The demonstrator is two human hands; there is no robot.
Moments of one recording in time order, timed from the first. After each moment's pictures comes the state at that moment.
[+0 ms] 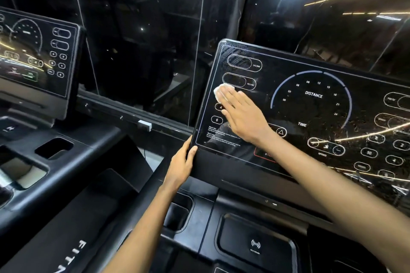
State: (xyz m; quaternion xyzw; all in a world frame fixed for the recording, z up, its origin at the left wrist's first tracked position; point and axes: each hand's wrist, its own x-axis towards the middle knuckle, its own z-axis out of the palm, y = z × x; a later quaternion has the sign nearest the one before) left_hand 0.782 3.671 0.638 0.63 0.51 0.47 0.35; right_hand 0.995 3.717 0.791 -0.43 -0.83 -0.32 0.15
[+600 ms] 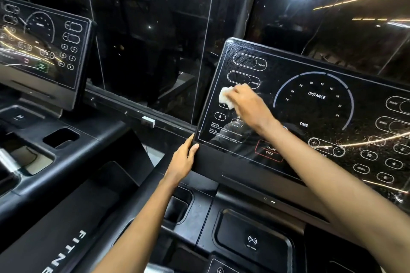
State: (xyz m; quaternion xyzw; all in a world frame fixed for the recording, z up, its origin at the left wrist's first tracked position) left_hand 0.780 3.673 0.625 0.64 0.53 0.45 0.34; right_hand 0.989 3.713 0.820 -0.41 -0.85 -0.23 0.23
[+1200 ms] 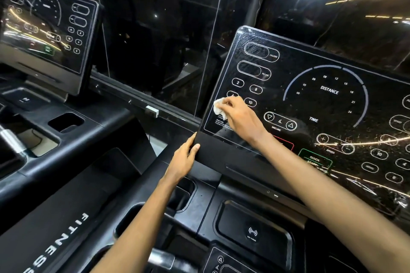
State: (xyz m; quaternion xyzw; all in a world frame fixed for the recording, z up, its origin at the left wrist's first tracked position) left_hand 0.772 3.659 0.596 0.63 0.52 0.46 0.35; right_hand 0.969 3.701 0.756 -0.37 -0.88 -0.18 0.23
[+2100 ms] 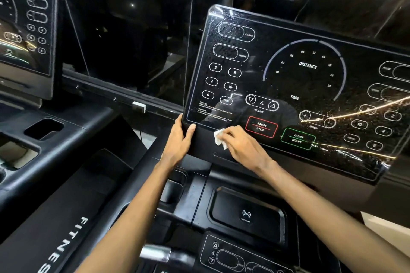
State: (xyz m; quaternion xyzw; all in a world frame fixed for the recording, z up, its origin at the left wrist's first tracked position) left_hand 0.797 3.677 0.625 0.65 0.51 0.48 0.32; right_hand 1.024 3.618 0.688 -0.41 -0.88 -0.09 0.22
